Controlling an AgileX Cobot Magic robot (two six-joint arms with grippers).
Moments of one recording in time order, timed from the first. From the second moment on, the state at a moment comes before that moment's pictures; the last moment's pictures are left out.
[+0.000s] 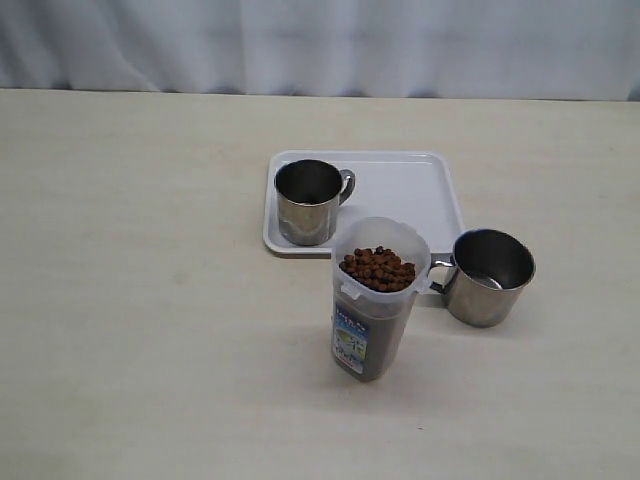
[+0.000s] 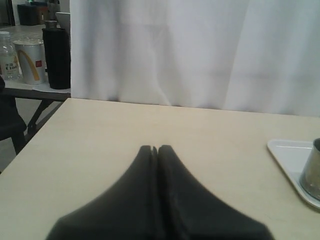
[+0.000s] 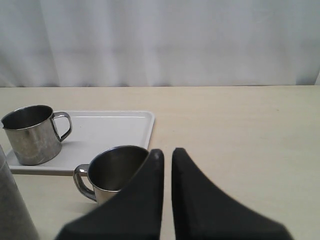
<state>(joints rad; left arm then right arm) -0.14 0.00 0.00 0.02 0.19 -0.07 0.23 0.00 0.00 -0.02 0.27 0.04</state>
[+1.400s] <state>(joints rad) -0.14 0.00 0.00 0.07 0.19 -0.07 0.23 0.00 0.00 -0.02 -0.02 0.04</state>
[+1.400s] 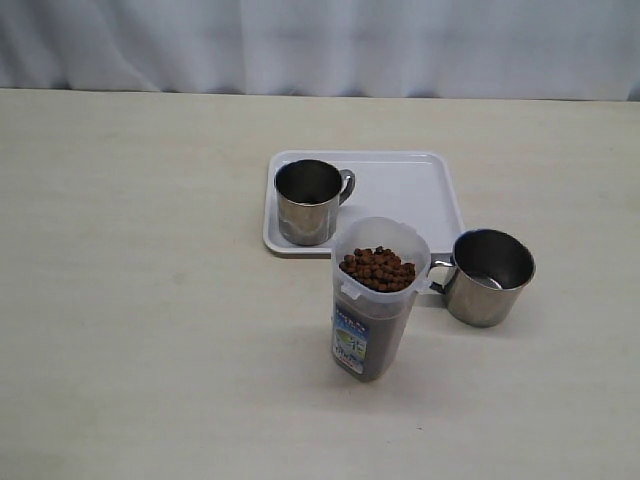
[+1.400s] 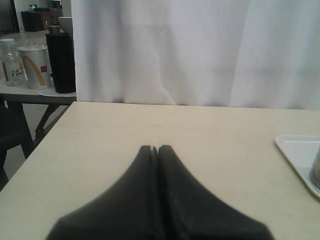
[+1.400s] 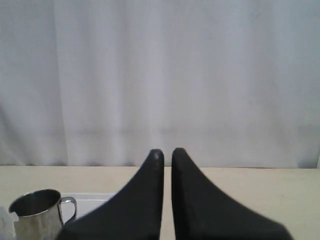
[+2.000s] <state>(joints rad) -0.14 0.00 0.00 0.07 0.19 -0.07 0.23 0.38 0.00 0.01 -0.21 0.06</state>
